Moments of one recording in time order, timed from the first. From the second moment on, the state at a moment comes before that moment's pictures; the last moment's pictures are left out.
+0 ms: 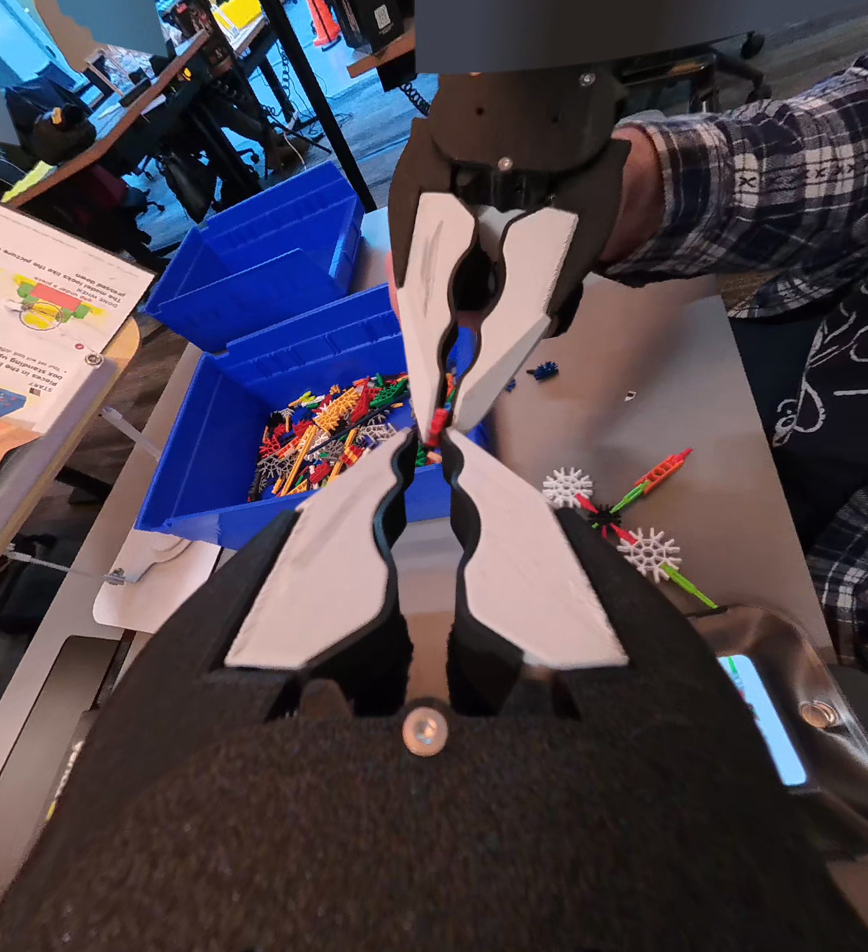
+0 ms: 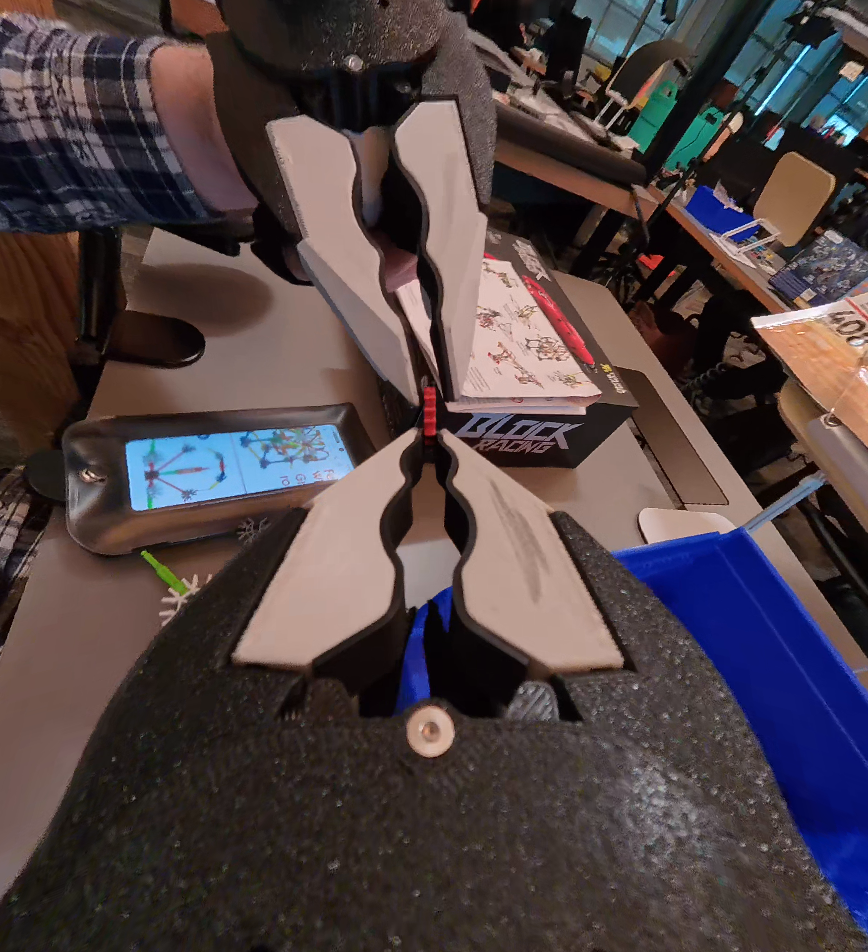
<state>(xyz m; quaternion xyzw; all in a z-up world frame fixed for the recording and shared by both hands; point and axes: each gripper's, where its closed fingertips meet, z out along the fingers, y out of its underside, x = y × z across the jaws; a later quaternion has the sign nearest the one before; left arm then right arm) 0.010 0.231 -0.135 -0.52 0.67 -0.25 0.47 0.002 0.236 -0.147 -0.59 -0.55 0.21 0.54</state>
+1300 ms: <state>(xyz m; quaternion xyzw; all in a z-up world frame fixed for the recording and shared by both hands) -0.017 0.220 -0.216 -0.66 0.54 -0.30 0.43 -0.019 0.228 -0.223 -0.65 -0.61 0.18 0.41</state>
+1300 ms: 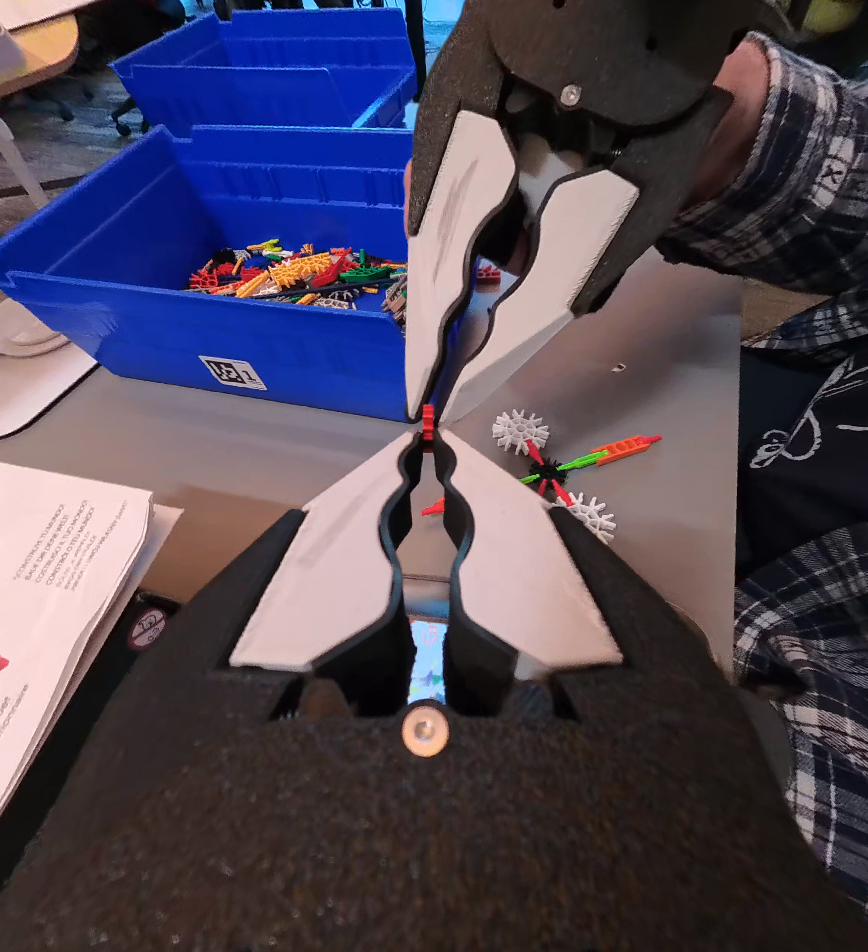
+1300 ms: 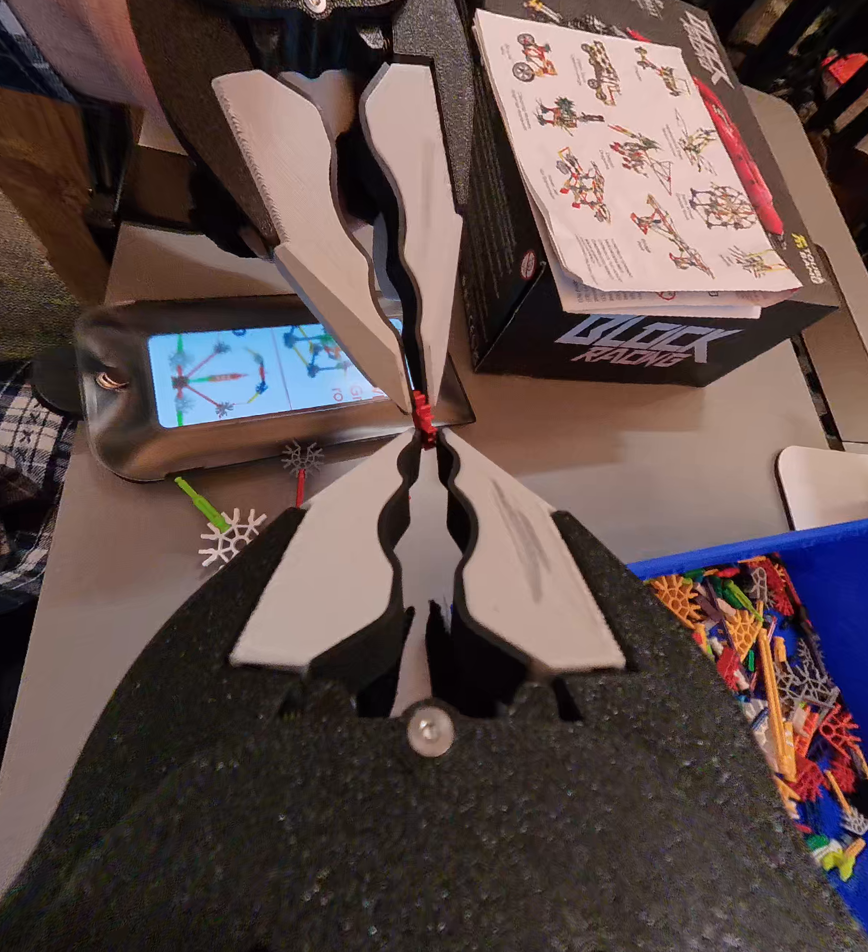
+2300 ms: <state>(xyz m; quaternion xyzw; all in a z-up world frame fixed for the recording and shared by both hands) -0.025 0.226 -0.248 -0.66 0.59 -0.20 0.42 -0.019 0.230 -0.253 -0.62 -0.71 0.14 0.30</state>
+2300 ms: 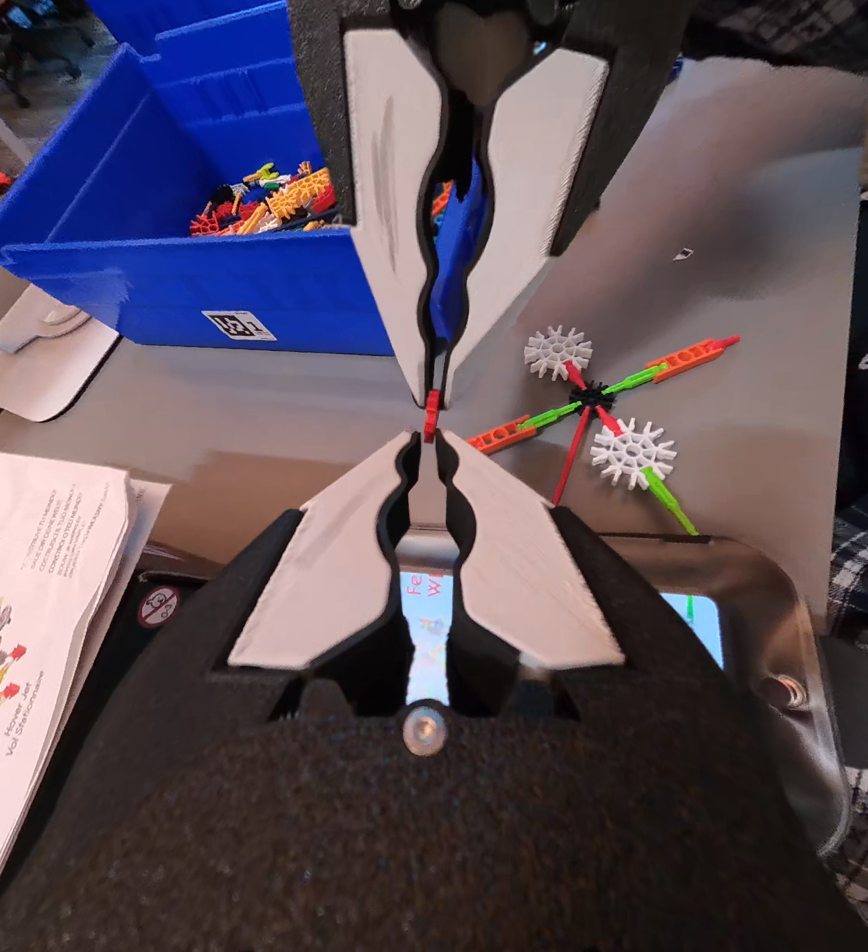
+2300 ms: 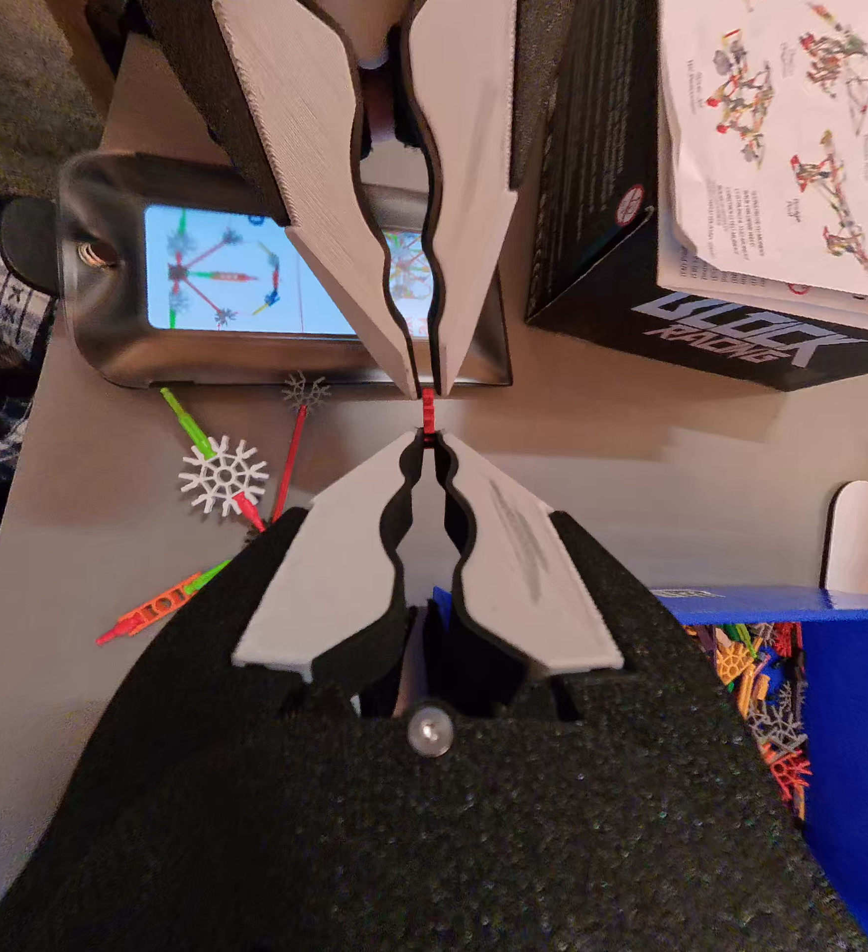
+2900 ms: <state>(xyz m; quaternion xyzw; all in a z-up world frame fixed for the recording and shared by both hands) -0.024 0.237 -0.275 -0.72 0.56 -0.17 0.38 0.010 0.221 -0.242 -0.68 -0.66 0.12 0.31</state>
